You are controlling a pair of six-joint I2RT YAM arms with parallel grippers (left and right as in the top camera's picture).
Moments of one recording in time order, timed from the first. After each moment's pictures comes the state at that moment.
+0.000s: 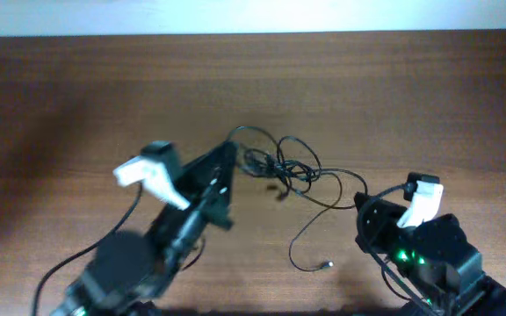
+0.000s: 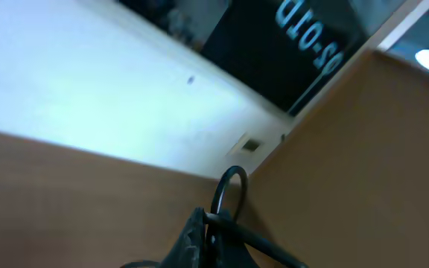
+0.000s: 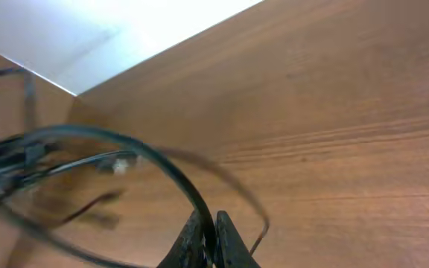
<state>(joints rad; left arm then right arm) -0.82 0.71 0.96 -0.19 -0.31 -0.63 0.63 0.59 0.85 -0.76 0.17 0.77</state>
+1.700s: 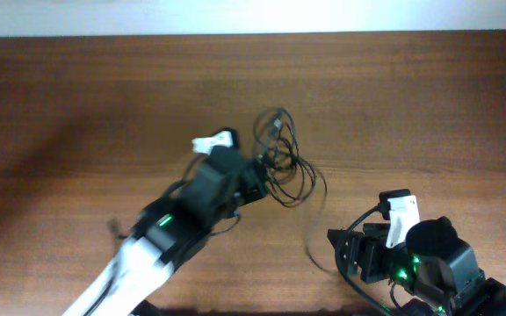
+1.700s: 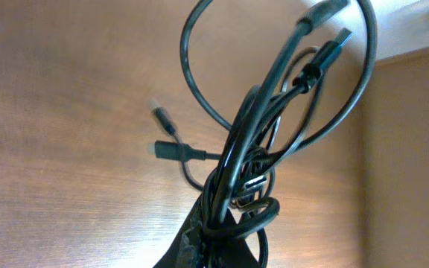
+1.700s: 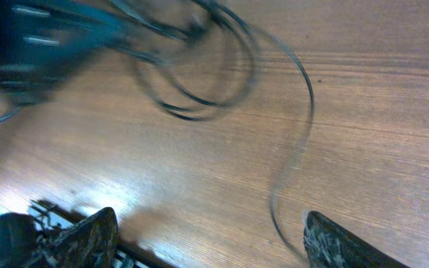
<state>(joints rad) -0.66 1.17 0.95 -0.48 0.01 -0.99 0.64 0.61 0.90 -0.99 -0.08 0.60</state>
